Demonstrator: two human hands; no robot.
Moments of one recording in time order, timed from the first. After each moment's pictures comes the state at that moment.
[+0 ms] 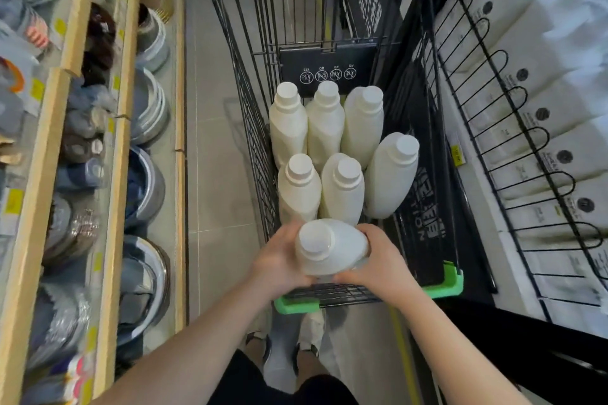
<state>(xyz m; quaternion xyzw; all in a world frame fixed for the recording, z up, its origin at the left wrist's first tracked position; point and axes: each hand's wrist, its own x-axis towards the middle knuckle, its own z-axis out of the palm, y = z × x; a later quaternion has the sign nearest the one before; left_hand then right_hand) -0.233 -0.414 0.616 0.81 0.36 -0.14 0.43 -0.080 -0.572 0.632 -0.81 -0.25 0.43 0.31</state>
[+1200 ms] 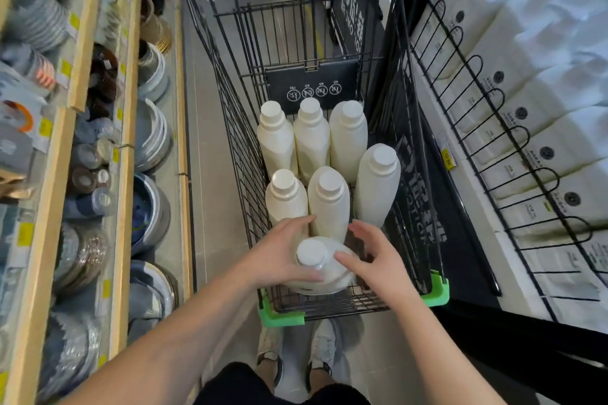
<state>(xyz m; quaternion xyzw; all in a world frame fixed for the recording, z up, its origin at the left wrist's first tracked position) -0.217 -0.384 0.662 0.83 0.27 -0.17 0.46 -0.075 -0.577 0.615 -0.77 -0.20 0.41 0.46</state>
